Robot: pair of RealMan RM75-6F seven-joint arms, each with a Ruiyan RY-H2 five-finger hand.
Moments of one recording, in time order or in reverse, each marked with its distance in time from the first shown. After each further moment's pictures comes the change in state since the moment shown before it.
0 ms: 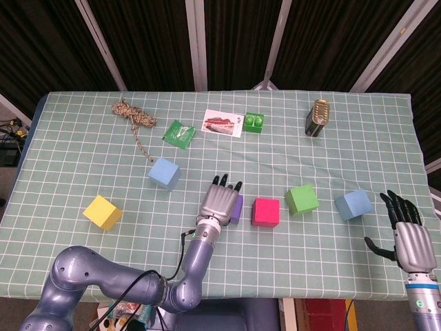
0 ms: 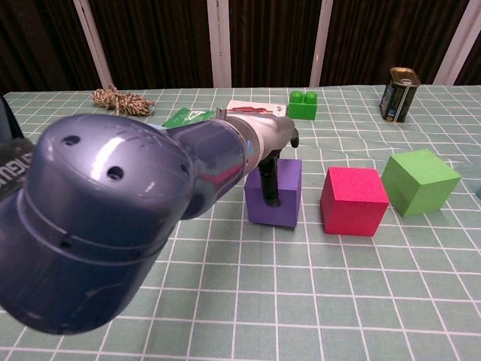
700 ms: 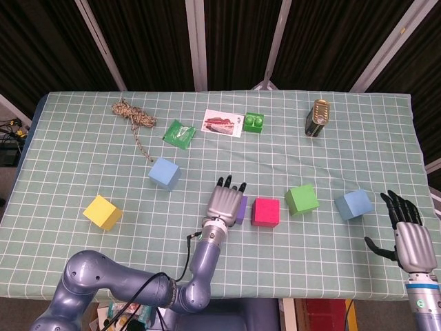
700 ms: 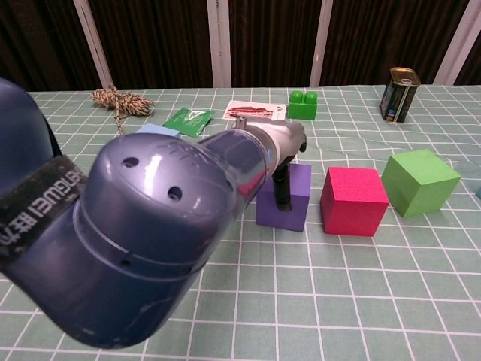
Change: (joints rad) left arm -0.023 -0.067 -0.032 0.078 -0.001 -0.003 0.005; right arm 0.000 0.003 0.000 -0.003 0.000 -0.002 0.011
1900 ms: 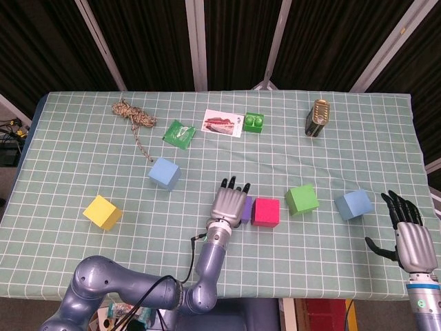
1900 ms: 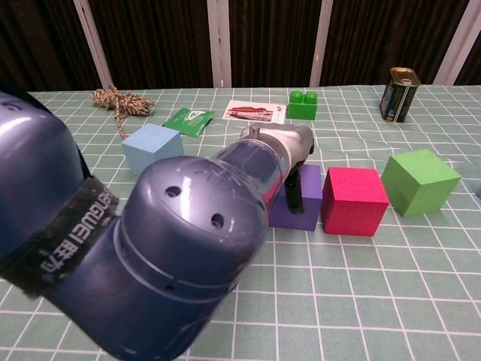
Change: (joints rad) left arm -0.006 -0.071 -0.039 0.082 0.038 0.000 -0.017; right arm -0.001 0.003 0.001 -0.001 0.004 -0.002 0.008
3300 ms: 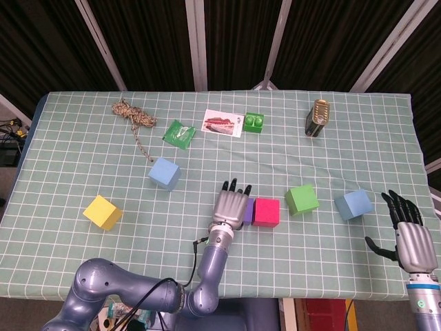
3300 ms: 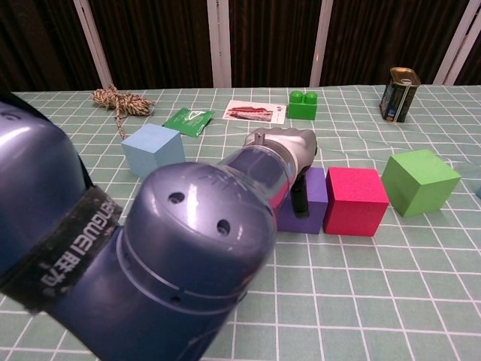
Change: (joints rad) left arm 0.017 -0.025 -0.024 -0.009 0.009 -0.009 0.008; right arm -0.002 -0.001 0.001 -0.001 -0.003 0.006 0.002
